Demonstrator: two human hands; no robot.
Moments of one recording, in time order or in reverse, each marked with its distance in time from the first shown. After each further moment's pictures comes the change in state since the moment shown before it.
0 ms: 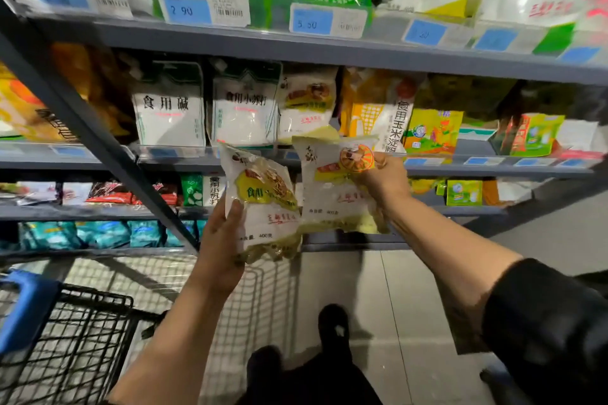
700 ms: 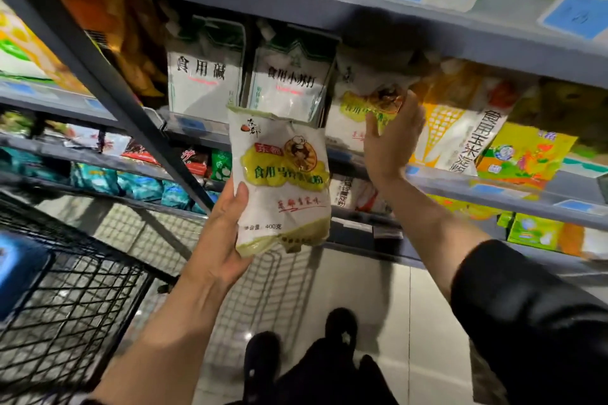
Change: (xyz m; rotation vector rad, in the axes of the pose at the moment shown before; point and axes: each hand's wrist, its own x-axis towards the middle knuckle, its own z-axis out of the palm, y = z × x) left_hand 0.053 -0.009 -0.019 -0.173 -0.114 0.126; right_hand 0.095 -0.018 0.097 -0.280 0.201 -0.544
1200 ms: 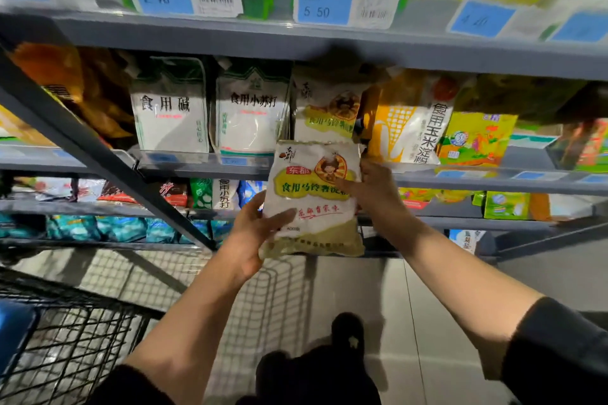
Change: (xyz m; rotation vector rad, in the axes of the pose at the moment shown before) left_hand 0.034 -0.020 0.028 0.385 0.071 -0.252; right_hand -0.055 0.007 -0.069 0.637 -0.477 0.444
